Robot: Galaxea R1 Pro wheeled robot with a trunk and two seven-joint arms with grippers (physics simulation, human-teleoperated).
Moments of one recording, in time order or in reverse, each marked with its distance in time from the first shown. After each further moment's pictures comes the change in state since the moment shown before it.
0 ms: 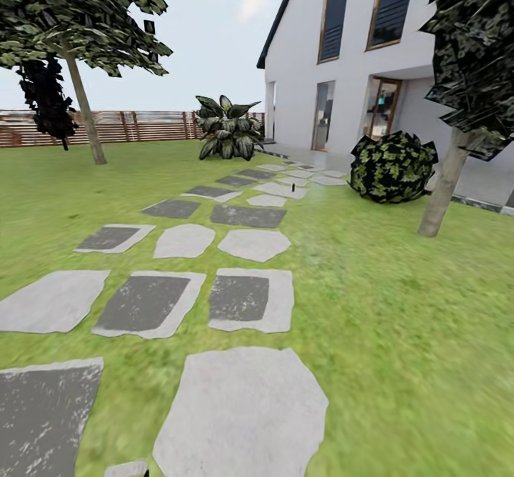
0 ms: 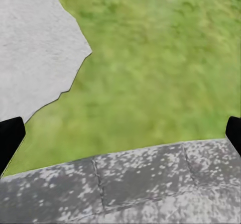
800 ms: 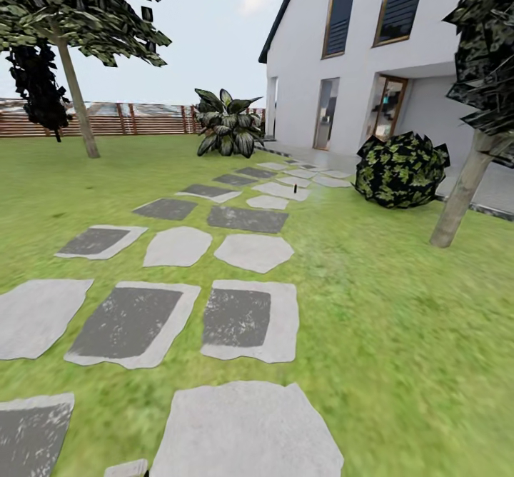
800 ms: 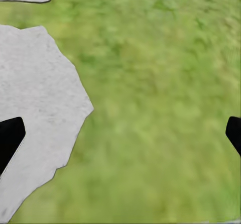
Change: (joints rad) left arm 0.000 0.000 0.000 0.000 0.000 0.000 0.000; right arm 0.000 0.000 0.000 -0.001 0.000 0.000 0.000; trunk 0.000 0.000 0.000
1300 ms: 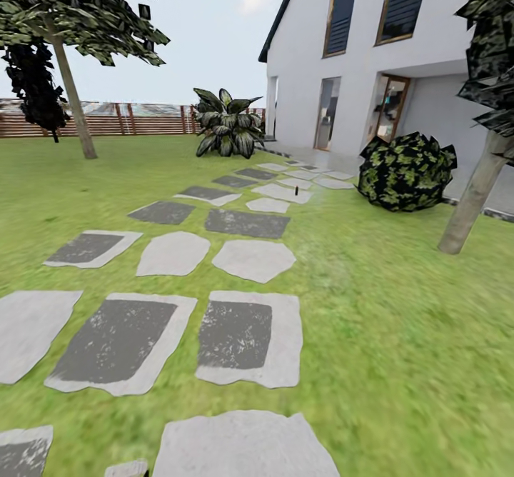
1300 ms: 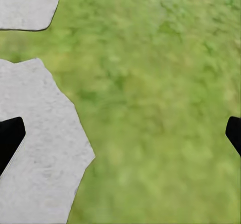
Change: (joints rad) left arm 0.000 0.000 0.000 0.000 0.000 0.000 0.000; right arm 0.000 0.000 0.000 0.000 0.000 0.000 0.000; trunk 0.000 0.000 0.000
